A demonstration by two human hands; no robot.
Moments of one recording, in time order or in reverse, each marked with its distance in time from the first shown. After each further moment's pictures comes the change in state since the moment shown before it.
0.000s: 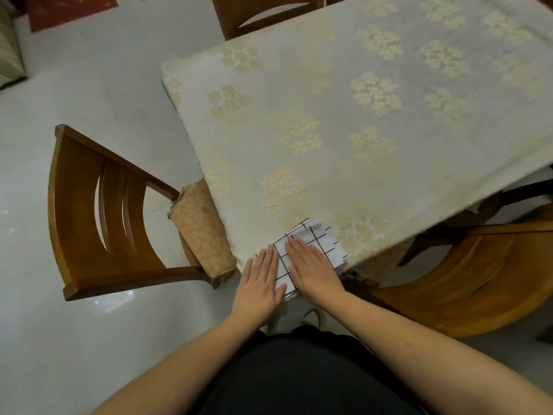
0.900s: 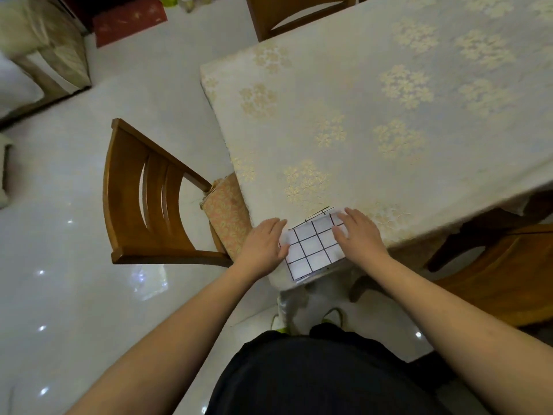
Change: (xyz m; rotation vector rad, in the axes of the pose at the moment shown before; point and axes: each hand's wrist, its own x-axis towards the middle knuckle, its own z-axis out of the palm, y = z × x) left_hand 0.018 -0.017 -0.078 -0.084 0.003 -0.052; right_hand -0.003 0.039 -0.058 0.204 0.075 0.271
